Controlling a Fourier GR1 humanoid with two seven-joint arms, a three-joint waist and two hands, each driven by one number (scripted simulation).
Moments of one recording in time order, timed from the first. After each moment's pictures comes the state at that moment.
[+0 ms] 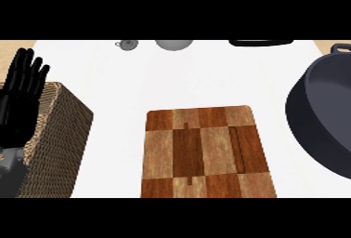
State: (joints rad) left arm -0.21 0.54 -0.10 -1.66 0.42 0.35 0.00; right arm 0.37 -0.35 0.94 -2.03 1.46 -0.18 0.31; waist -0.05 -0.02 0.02
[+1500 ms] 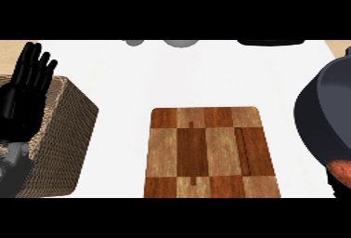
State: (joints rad) left arm -0.26 0.54 -0.13 -1.66 0.45 0.35 0.02; right arm 0.34 -0.67 -0.01 -2.18 0.77 -0.35 0.26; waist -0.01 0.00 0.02
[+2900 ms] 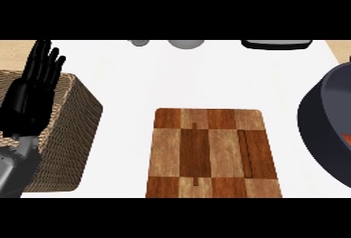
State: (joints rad) left arm -0.31 0.52 -0.17 -1.61 0.43 0.35 -0.01; right arm -0.21 -0.81 -0.22 -0.91 0.22 0.07 -0.63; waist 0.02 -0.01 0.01
